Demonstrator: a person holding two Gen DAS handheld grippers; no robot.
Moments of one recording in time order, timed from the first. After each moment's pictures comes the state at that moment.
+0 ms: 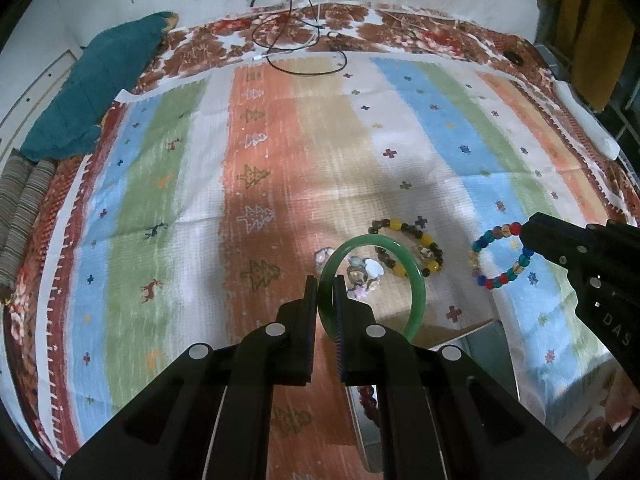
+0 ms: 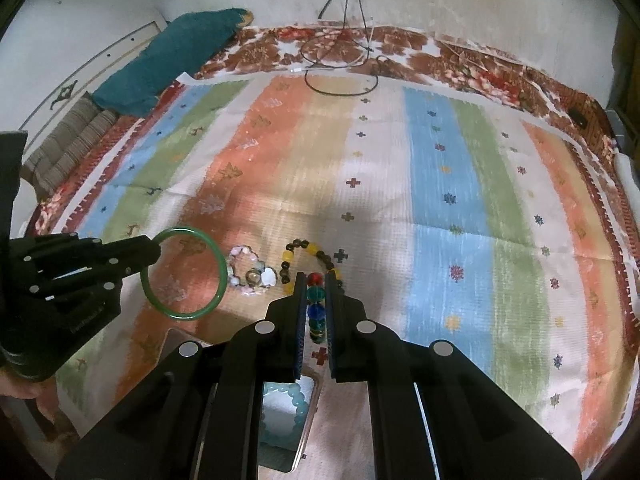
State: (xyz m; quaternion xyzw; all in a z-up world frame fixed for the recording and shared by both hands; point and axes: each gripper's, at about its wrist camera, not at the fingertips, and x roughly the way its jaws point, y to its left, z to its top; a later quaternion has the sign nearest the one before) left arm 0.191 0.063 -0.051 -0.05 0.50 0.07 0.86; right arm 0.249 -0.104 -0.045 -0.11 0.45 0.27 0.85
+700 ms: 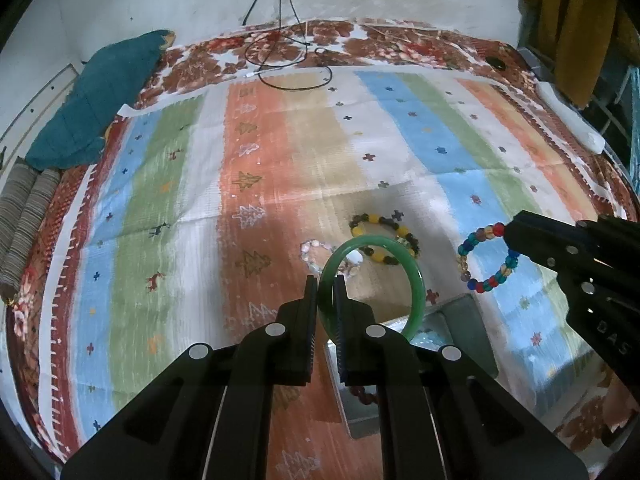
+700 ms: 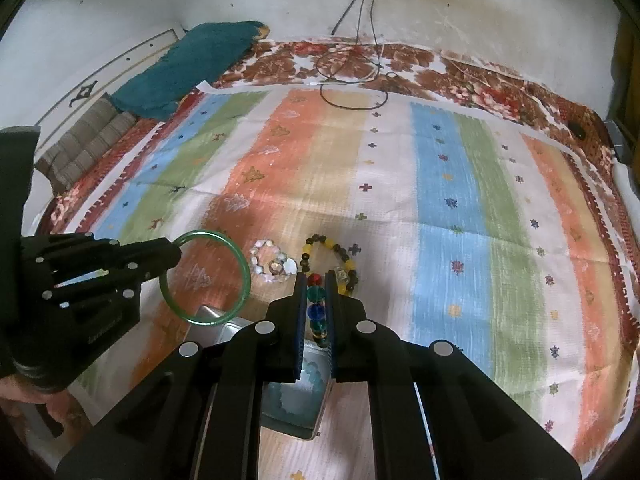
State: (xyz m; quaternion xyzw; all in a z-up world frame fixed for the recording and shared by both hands) left arm 0.155 0.040 -0.034 -0.04 0.48 0.05 0.88; right arm 0.212 -0.115 -0.029 -0.11 0.42 0.29 0.85
